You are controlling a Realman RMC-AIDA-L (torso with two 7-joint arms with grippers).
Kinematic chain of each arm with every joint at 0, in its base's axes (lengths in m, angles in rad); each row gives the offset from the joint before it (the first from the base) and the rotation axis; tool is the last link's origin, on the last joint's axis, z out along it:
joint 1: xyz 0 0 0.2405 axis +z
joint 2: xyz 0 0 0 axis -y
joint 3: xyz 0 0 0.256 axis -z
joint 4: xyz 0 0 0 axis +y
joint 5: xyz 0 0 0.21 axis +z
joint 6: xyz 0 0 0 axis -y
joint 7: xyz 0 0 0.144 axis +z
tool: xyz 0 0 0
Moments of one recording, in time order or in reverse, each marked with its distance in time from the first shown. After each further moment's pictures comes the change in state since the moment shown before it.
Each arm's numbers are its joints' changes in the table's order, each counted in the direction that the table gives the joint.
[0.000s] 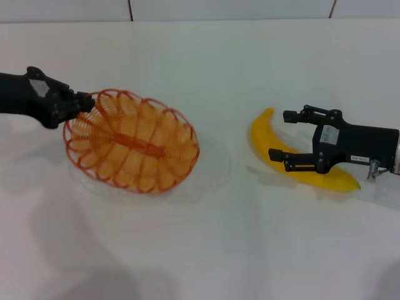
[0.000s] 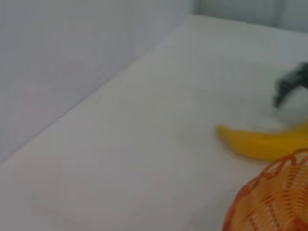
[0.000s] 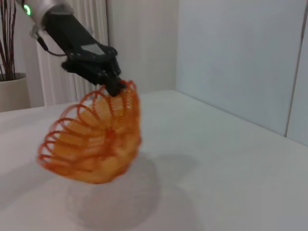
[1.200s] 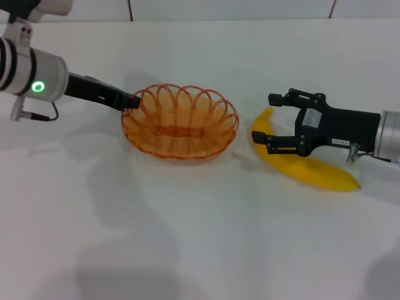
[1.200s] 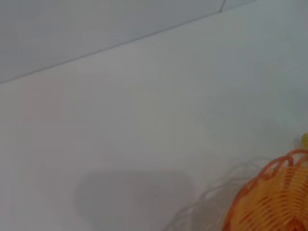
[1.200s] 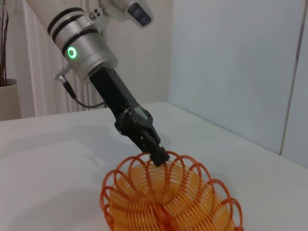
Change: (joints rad) left arm -0.274 0.004 -0.013 -0.467 0.194 0.451 -0.379; right arm 0.050 -0.030 0.003 -0.002 0.031 -0.057 0.003
